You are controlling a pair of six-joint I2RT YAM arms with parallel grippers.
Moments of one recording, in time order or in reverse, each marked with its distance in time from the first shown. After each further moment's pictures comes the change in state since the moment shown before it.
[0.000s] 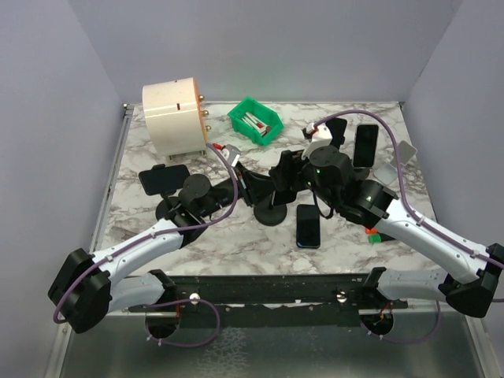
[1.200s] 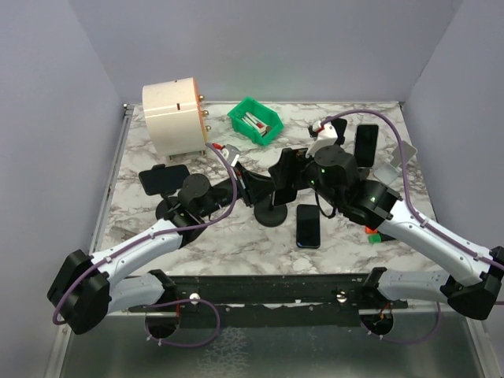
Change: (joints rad) left arm 0.005 -0.012 0.000 -0.023 0.008 -0.001; right arm -0.009 -0.025 -0.011 0.027 -0.008 0.029
